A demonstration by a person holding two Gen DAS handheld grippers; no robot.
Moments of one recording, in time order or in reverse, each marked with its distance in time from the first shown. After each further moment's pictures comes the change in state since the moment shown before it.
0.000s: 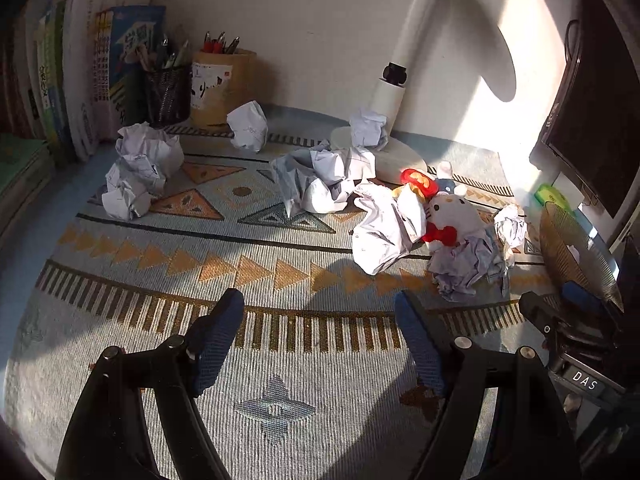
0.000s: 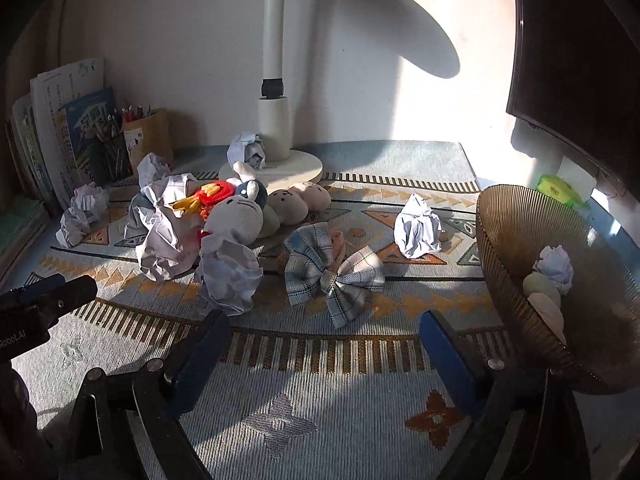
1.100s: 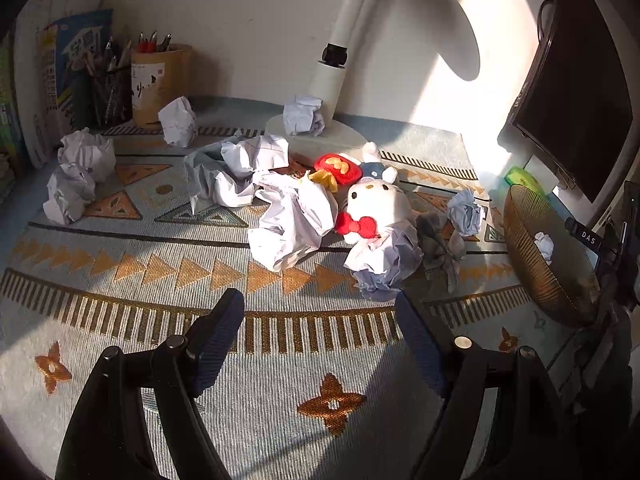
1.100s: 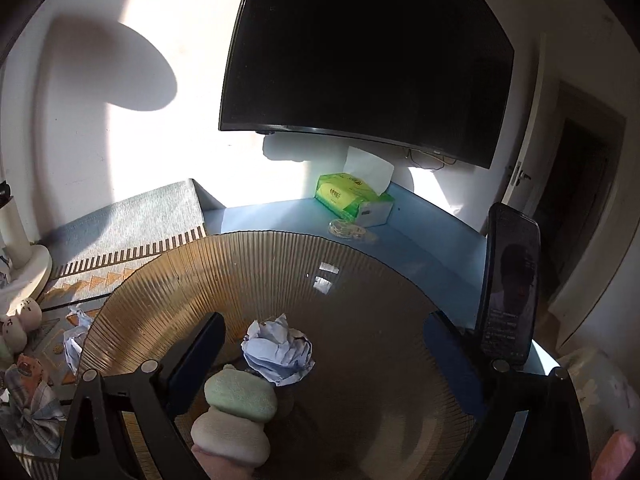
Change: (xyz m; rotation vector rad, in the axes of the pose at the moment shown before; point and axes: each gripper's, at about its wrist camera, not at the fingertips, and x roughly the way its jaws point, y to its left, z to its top) left arm 0.007 -0.059 0.003 0.035 0.050 -0.077; right arm -0.012 -0.217 0.040 0.290 -0.057 -0.572
